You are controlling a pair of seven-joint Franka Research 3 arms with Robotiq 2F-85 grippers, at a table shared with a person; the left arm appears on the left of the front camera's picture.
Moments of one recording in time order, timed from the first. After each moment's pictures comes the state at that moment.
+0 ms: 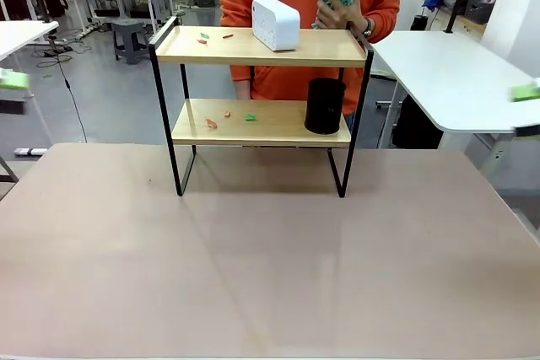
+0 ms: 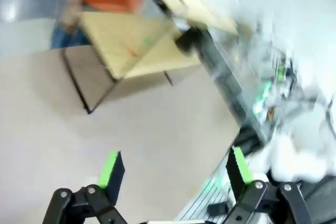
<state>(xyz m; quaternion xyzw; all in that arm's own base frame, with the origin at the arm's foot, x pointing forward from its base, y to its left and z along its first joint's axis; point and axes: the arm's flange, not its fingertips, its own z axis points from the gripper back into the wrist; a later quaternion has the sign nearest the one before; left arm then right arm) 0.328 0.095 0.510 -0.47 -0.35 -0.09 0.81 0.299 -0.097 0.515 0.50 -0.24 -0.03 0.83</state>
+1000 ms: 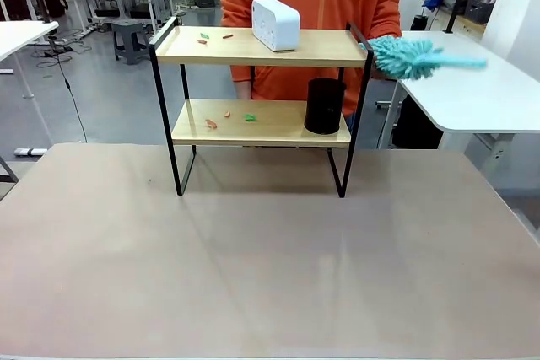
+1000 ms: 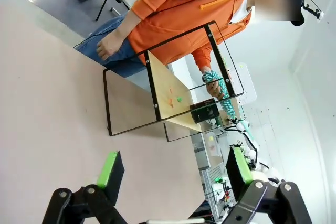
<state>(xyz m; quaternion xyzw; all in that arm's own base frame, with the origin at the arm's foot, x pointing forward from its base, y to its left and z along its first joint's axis) 0.334 0.176 0.434 -0.54 -0.37 0.11 0.75 0.276 -0.198 0.434 0.57 -0.23 -0.20 0.77</state>
